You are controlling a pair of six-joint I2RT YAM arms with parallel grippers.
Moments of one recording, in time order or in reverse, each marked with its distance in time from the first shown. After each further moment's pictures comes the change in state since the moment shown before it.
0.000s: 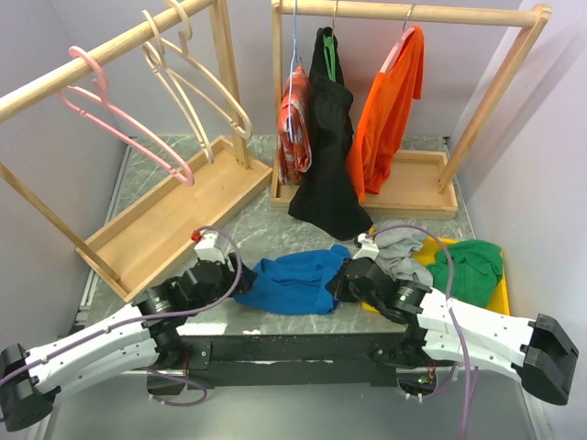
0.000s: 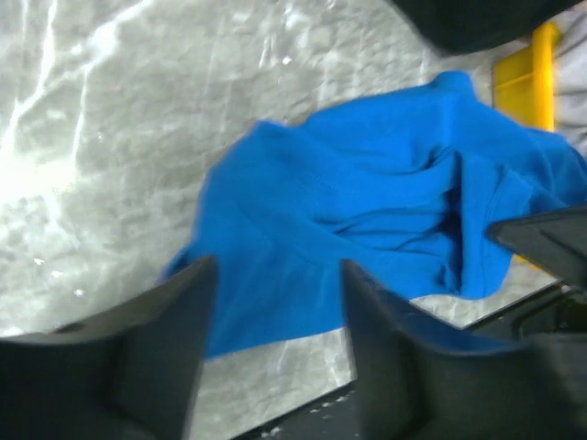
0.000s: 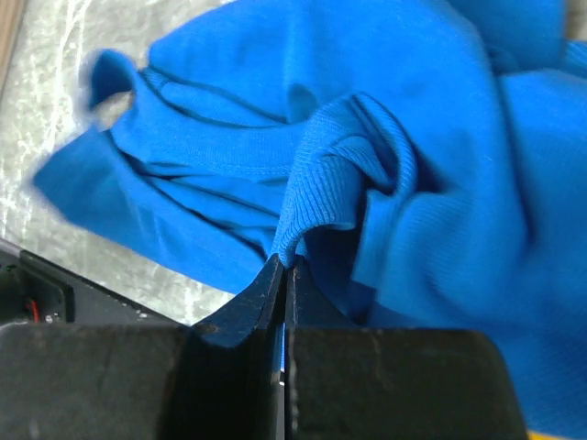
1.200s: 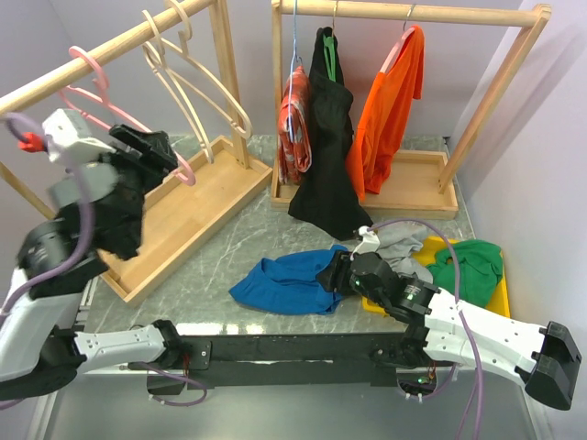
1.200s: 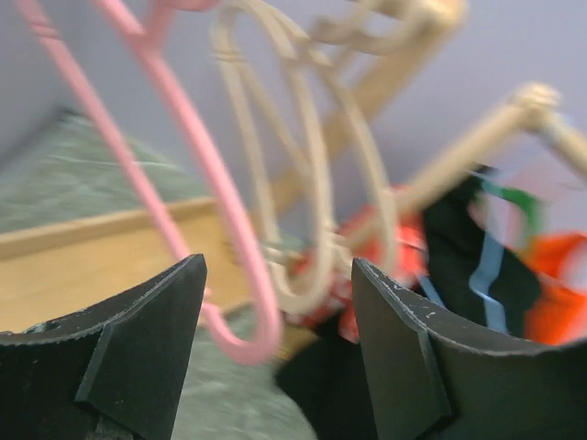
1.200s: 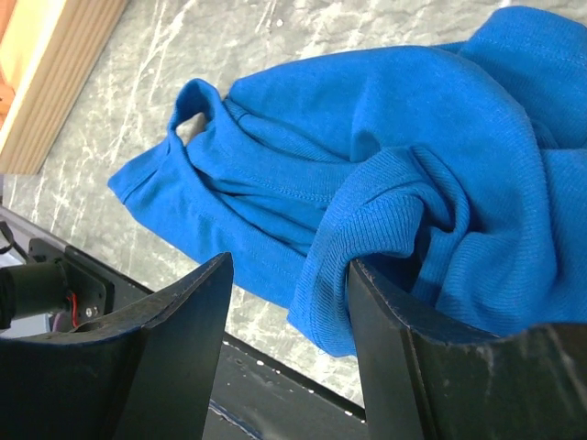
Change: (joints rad) left arm 0.000 0.379 1.406 -0.460 -0.732 0.211; right arm 0.000 -0.045 0.066 0.014 -0.002 -0.082
